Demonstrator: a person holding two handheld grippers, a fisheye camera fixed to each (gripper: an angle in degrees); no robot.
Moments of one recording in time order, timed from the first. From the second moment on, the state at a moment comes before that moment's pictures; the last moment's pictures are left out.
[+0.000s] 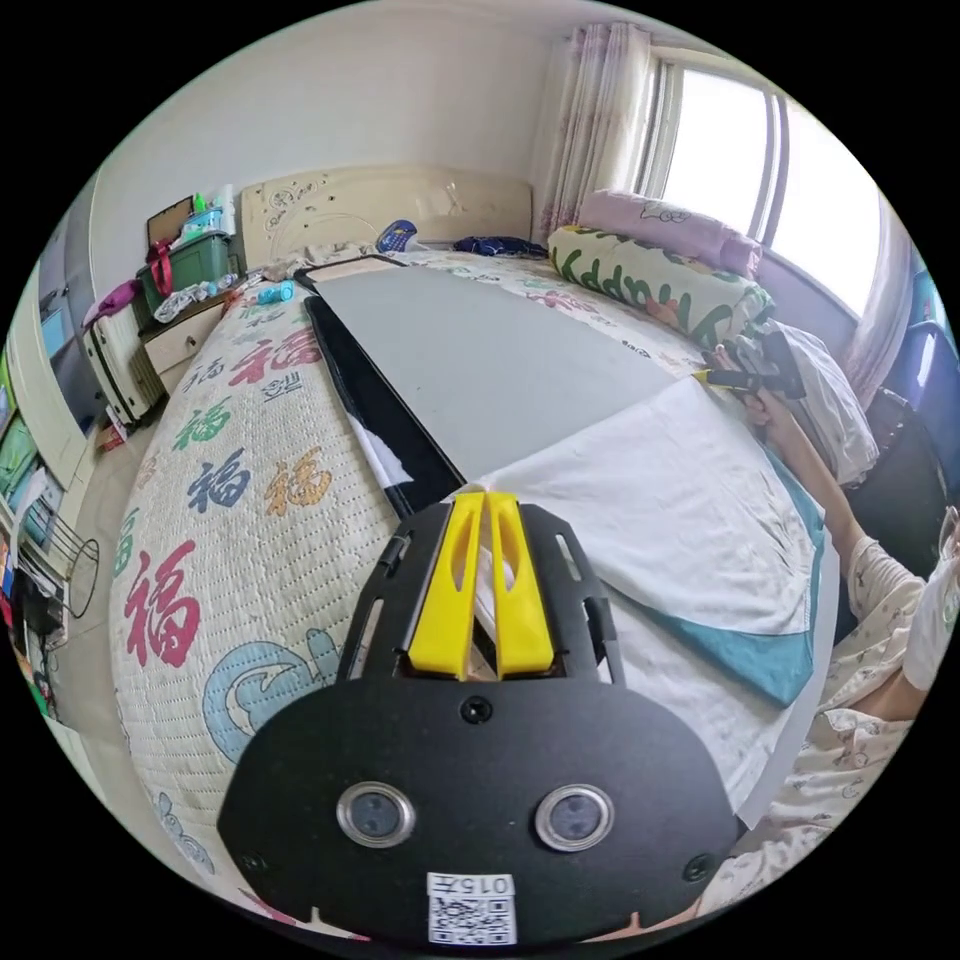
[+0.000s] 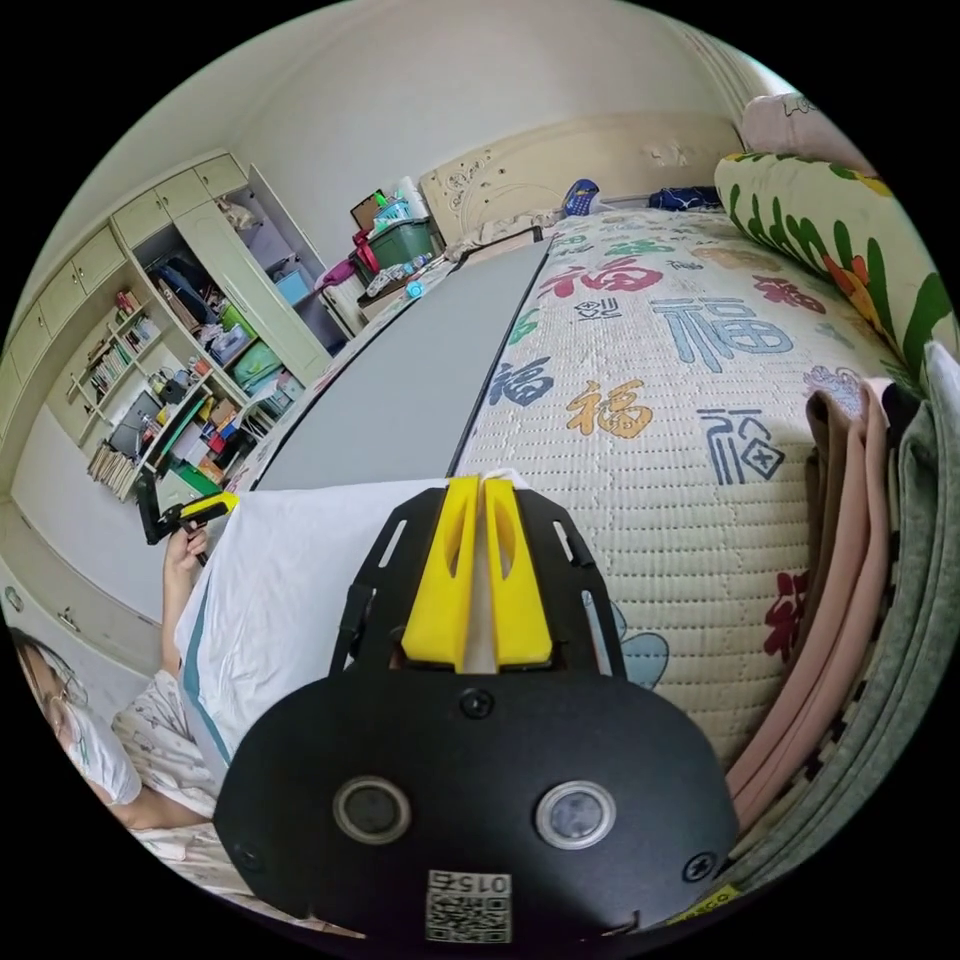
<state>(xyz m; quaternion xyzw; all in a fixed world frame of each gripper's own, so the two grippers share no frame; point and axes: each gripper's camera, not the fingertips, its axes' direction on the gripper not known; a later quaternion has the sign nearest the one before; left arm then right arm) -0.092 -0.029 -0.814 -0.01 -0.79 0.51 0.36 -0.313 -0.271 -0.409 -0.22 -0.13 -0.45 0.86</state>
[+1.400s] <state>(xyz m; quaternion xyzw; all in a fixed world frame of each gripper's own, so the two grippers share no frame) 0.077 0.065 -0.436 -0.63 -0.51 0.54 0.22 -0.070 -0.241 -0.318 -0.43 -0.38 -0.80 0.17</state>
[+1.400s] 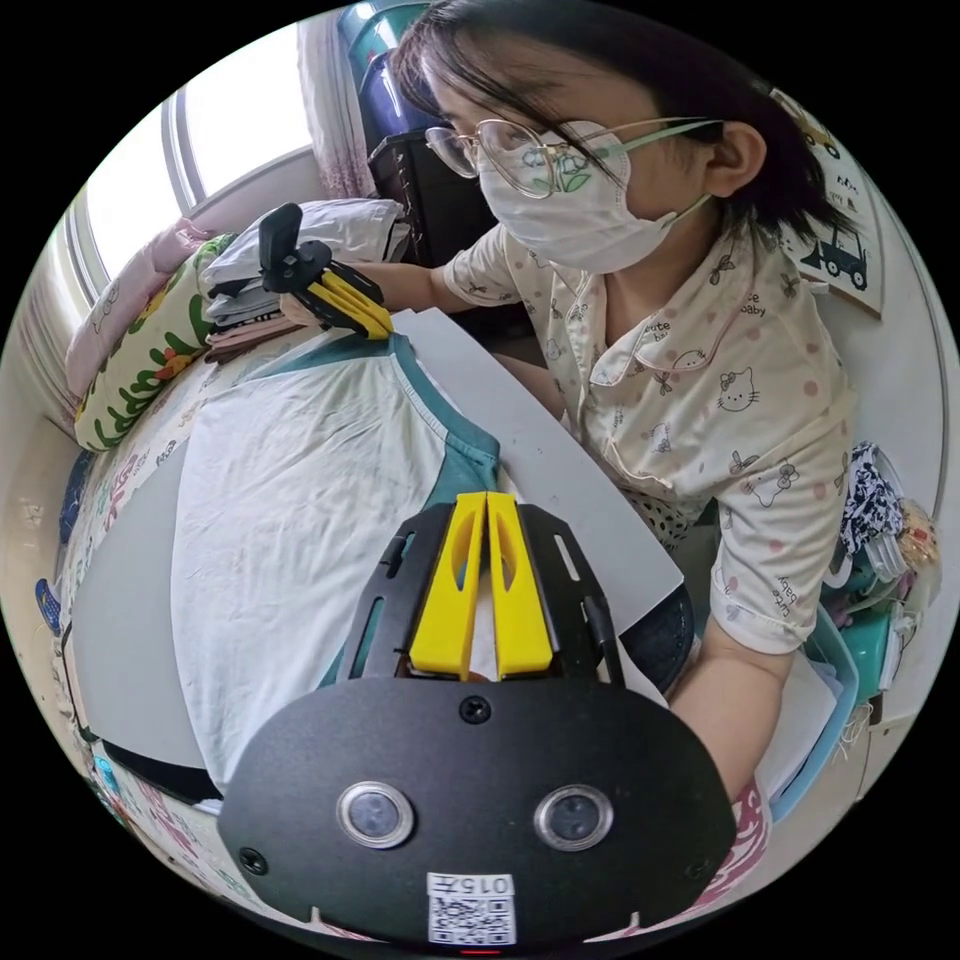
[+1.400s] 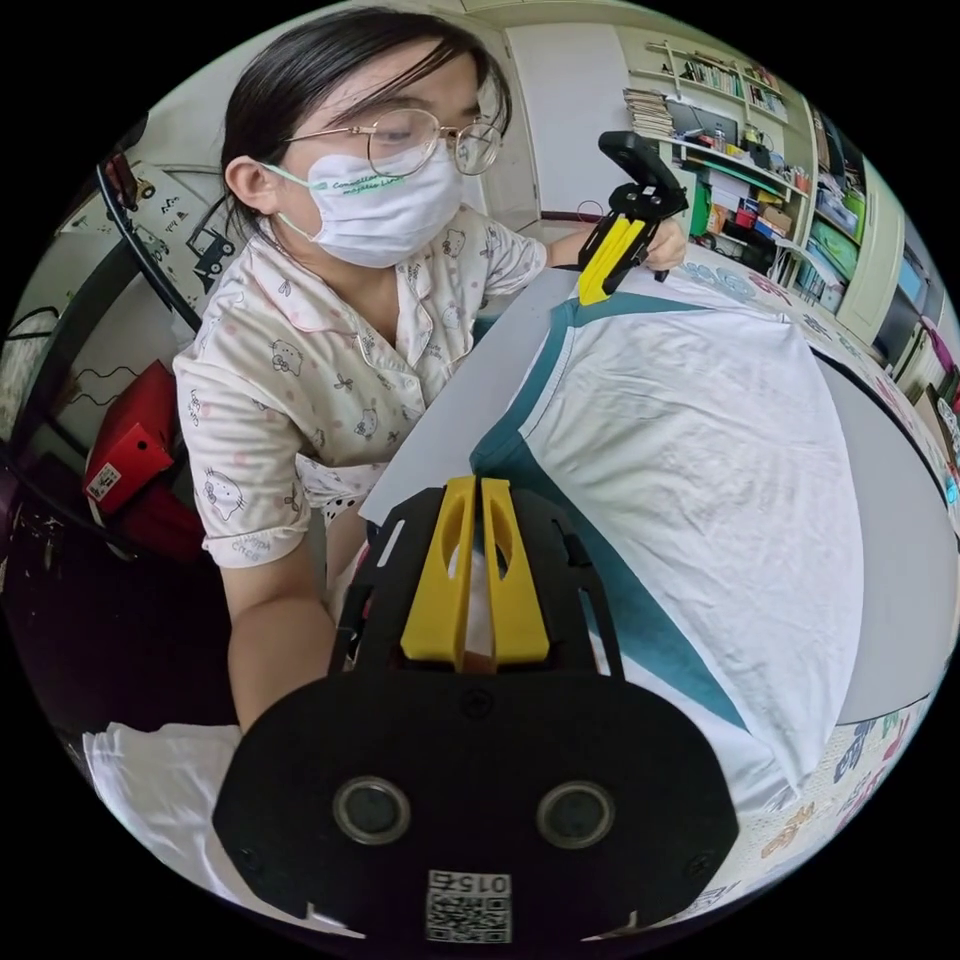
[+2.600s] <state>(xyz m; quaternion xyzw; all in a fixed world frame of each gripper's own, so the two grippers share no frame) 0.490 0.063 -0.388 -0.26 -0.69 0.60 0.31 0.234 -0.179 -0.167 0.00 -0.10 -0.56 0.82</state>
